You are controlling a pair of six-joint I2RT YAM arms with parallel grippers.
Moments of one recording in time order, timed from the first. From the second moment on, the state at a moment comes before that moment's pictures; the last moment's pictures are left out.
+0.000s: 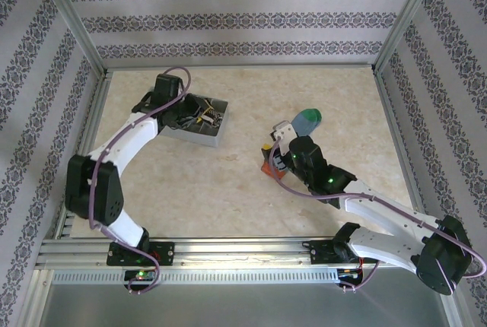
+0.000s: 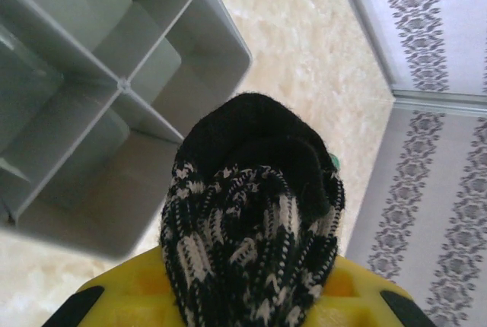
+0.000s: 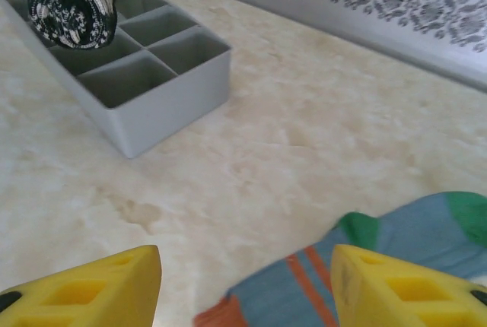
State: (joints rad) left arm -0.22 1.63 1.26 -0.40 0.40 -1.03; right arm 0.75 1.02 0.64 -0.09 0.26 0.00
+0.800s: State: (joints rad) left arm -0.22 1.84 1.36 -0.44 0.27 -0.66; right arm 0.75 1.02 0.69 -0.20 0.26 -0.10
